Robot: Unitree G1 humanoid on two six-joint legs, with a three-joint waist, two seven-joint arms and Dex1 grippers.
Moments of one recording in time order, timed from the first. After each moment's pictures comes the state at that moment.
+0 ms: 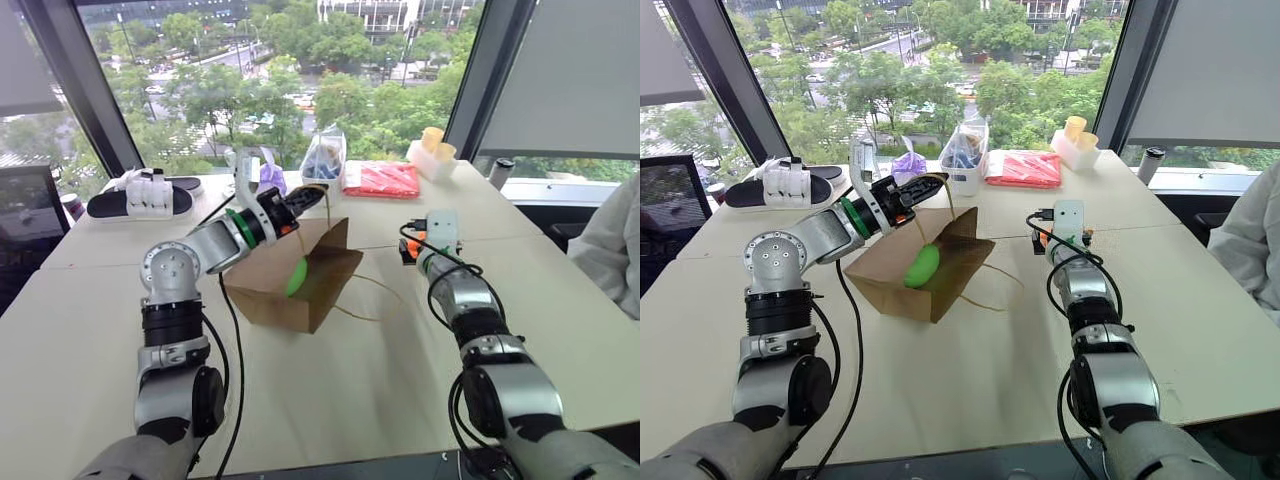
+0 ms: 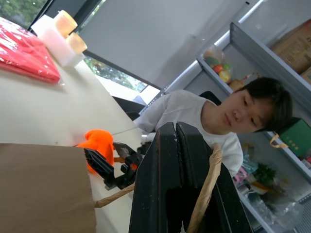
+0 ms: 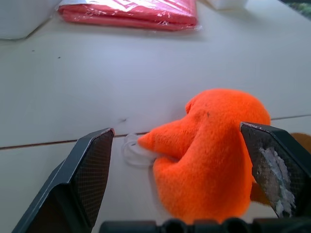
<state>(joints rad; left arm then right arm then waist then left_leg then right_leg) -0.93 0.18 0.37 0.12 -1.08 1.10 -0.24 -1.01 -0.29 -0.13 1.03 0.03 0.20 -0.08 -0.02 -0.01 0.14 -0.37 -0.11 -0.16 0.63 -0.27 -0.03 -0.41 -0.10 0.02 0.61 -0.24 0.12</state>
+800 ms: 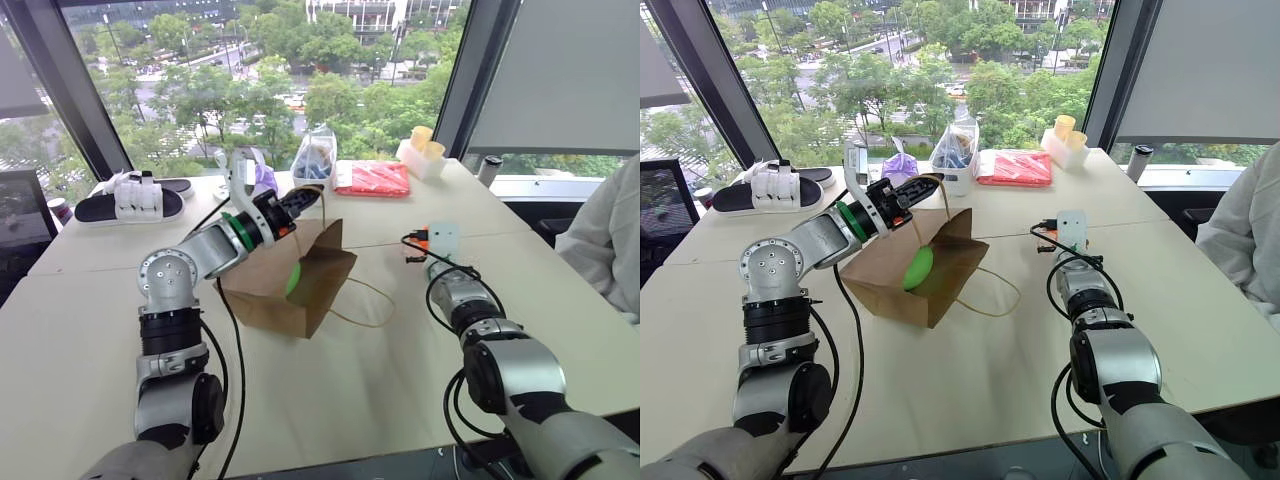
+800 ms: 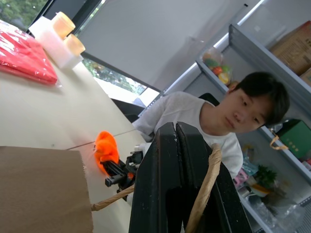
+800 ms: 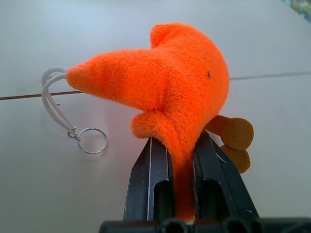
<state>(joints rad) -0.90 0.17 0.37 0.08 -1.10 1.08 -0.21 -1.04 -0.33 -0.10 1.20 -0.03 0.10 -0.07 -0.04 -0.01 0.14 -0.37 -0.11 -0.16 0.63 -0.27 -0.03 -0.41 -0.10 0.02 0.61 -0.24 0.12</state>
